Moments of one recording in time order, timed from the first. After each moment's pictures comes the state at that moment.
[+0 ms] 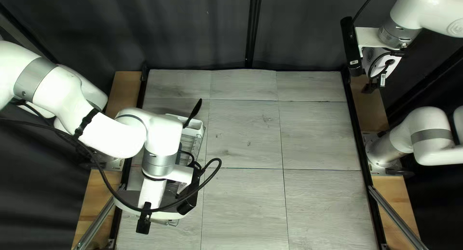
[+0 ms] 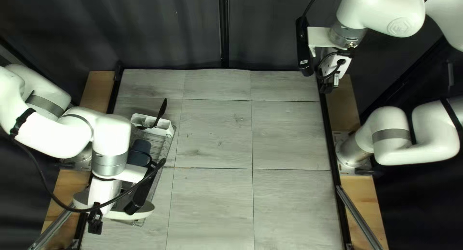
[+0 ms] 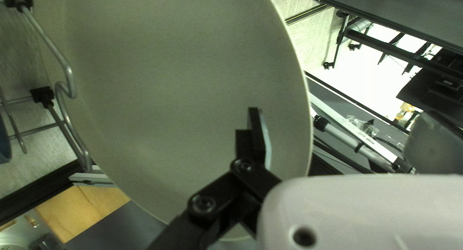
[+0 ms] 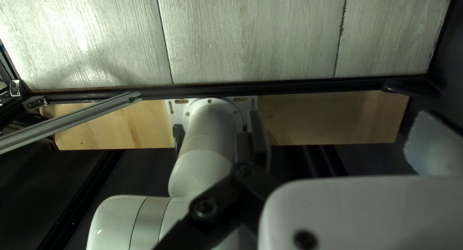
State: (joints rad) left arm -0.24 -0.39 -0.07 0.67 -0.89 1.23 0.11; right arm -0.10 -0.80 -0.28 0.85 -0.16 1.68 -0.24
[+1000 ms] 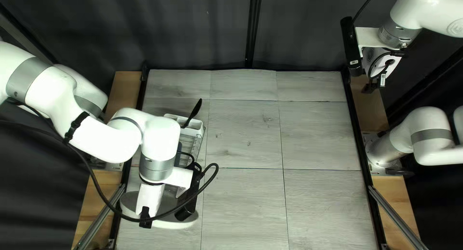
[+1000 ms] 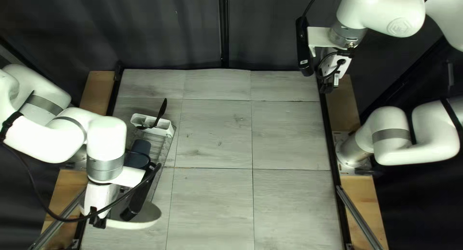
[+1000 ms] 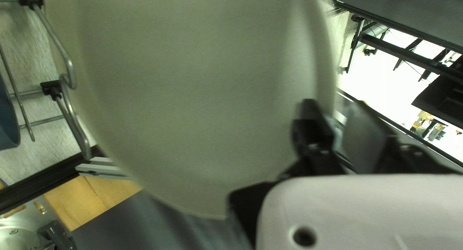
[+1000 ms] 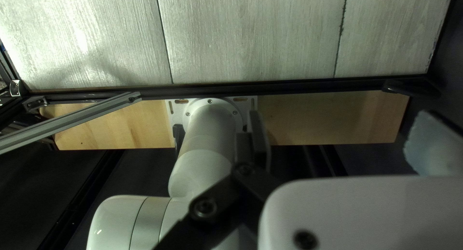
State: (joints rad) left arm -0.25 -0.40 -0.11 0.73 -0.82 1.25 0.02; right arm -0.10 -0.80 -0.28 0.85 -0.16 1.68 -0.24
